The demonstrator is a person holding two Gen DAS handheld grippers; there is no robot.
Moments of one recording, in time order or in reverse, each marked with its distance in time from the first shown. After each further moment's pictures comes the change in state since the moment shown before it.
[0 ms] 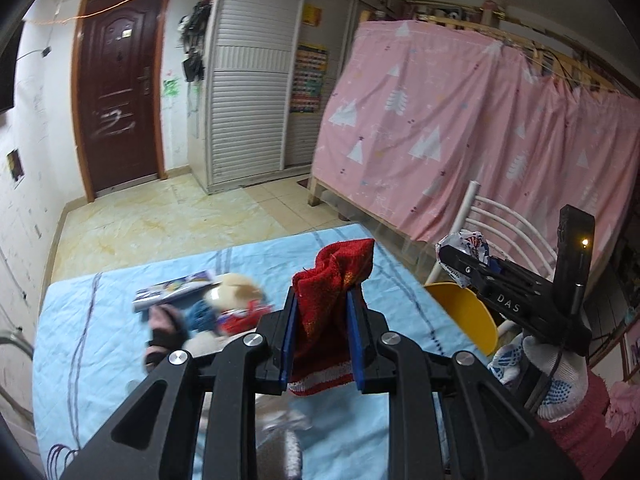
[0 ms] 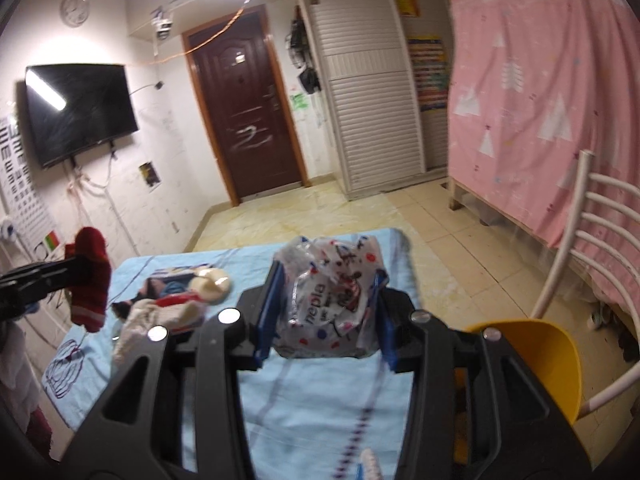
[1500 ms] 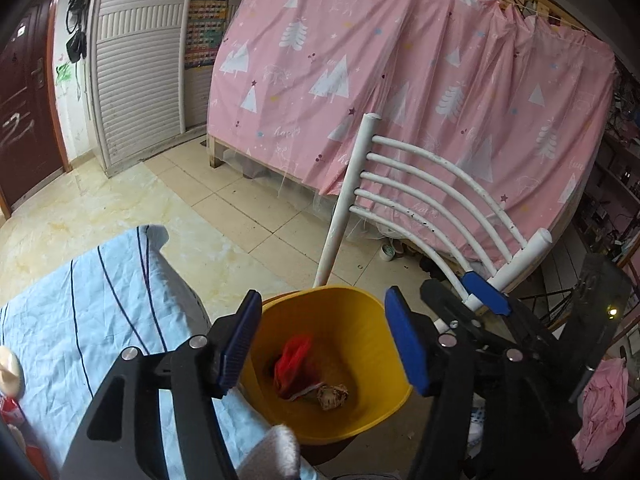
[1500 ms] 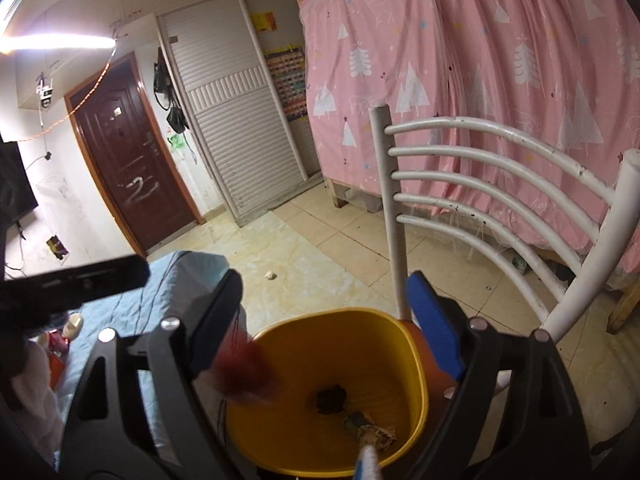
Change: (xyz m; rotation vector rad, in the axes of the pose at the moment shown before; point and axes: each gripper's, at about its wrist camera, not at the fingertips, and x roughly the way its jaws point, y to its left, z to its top) left arm 0.207 -0.222 0.039 0.122 0.206 -0.237; right arm -0.041 -0.190 -0.030 0.248 -0.069 -0.321
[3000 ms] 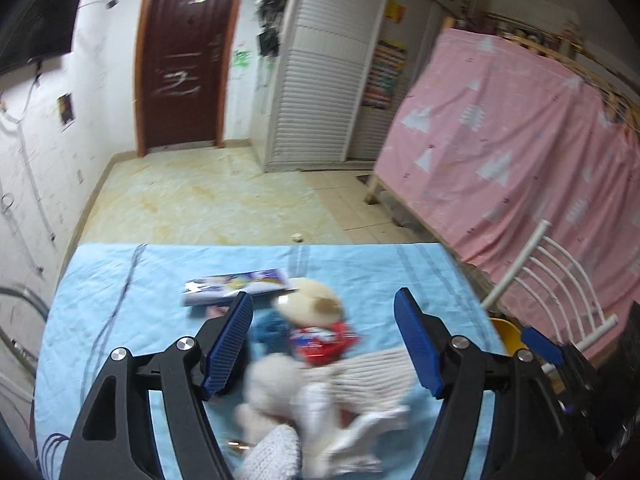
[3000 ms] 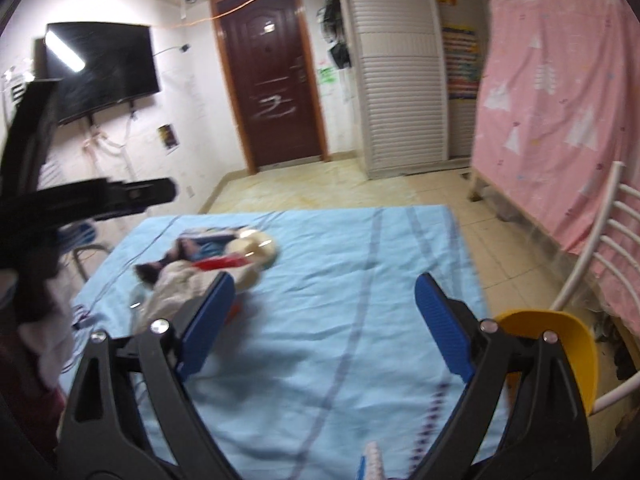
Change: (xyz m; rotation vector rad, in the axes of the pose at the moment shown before) left arm -0.223 0.254 -0.099 -0.370 -0.185 0.396; right arm -0.032 0.277 -0.067 -0.394 0.186 0.411
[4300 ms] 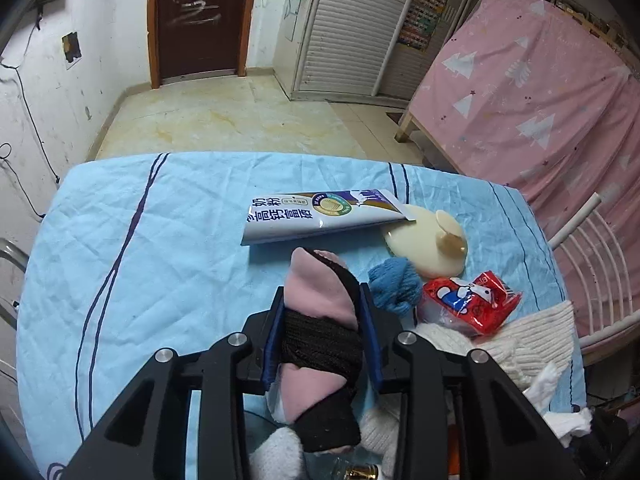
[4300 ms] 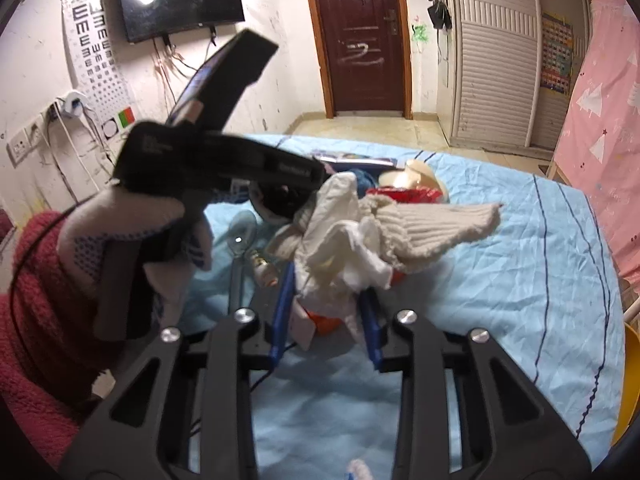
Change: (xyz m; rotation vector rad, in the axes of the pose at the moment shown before) left arm 0.081 0.079 -0.030 -0.065 0.250 0.040; right arm 0.028 0.109 -0.024 -0.160 0.160 0.189
